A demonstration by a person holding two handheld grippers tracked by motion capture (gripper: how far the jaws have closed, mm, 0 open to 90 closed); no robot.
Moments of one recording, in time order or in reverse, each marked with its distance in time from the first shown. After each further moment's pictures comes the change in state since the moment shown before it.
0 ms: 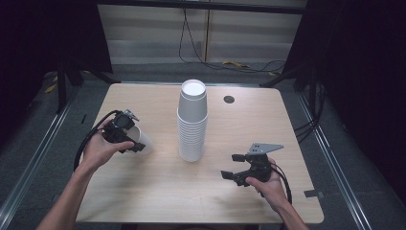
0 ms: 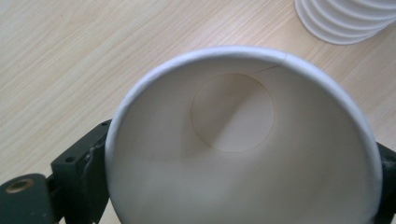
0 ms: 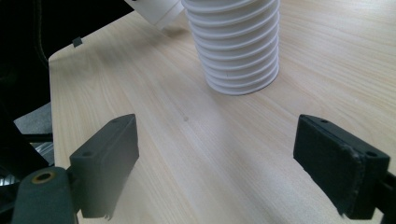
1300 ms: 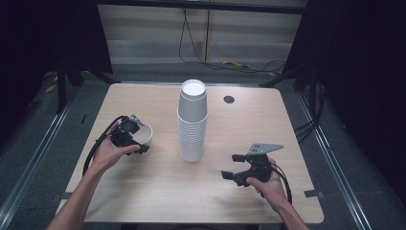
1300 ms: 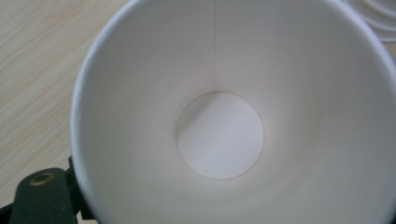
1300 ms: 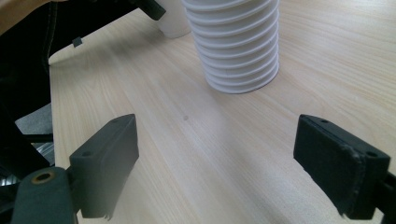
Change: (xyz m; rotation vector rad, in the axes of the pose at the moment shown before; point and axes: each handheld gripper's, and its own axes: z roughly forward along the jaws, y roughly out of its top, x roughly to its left) left arm 0.004 -0.011 0.040 -0.052 -0.004 -0.014; right arm -0.001 -0.001 0.000 0.003 -0.002 0.006
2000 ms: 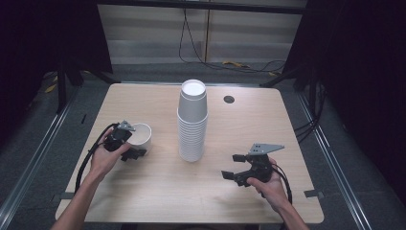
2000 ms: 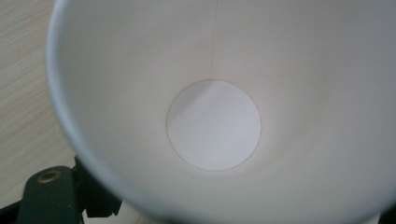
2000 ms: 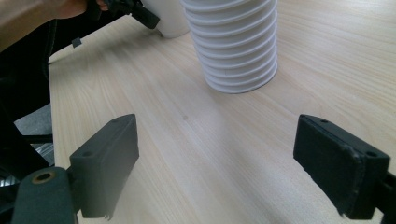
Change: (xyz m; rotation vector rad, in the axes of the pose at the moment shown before) left arm 0.006 -0.037 0.005 -0.122 -0.054 -0.049; right arm 0.000 0.000 -0.002 -0.003 -0.004 0.001
